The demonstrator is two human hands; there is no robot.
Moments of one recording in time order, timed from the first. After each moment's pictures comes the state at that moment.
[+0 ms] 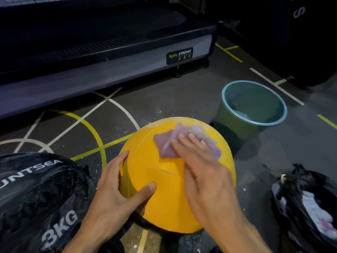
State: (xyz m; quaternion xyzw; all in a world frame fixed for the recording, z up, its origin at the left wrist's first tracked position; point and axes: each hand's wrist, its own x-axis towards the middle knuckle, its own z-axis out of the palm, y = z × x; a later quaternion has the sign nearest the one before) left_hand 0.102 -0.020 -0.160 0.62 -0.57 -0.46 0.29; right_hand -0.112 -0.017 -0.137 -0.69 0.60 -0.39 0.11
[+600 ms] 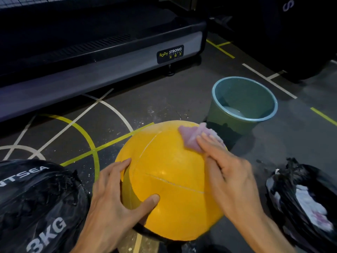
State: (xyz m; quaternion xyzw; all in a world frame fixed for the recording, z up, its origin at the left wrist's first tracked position) left_hand 0.080 -0.013 -0.163 0.64 -0.64 -0.36 0.22; right_hand -0.168 -0.014 -0.134 -0.61 0.65 -0.42 0.16
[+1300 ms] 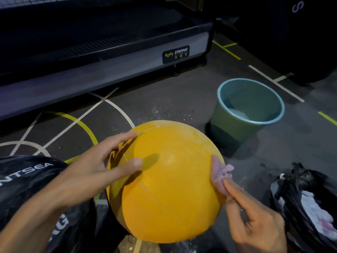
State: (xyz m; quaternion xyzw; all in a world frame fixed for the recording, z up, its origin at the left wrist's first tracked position) left_hand 0.115 -0.076 -0.107 0.54 -0.70 -0.43 0.17; right_hand -0.183 0.047 -0.165 -0.56 0.69 -0.44 0.05
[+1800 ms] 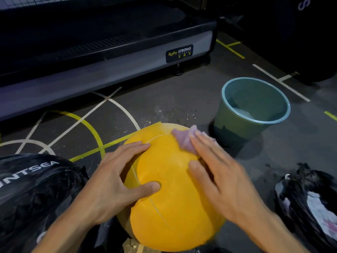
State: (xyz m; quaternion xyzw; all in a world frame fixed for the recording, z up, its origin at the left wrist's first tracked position) left_hand 0.099 -0.052 -0.129 0.54 -0.73 -0.36 0.19; right_hand -0.171 -0.025 -0.142 -0.75 0.57 -0.29 0.16
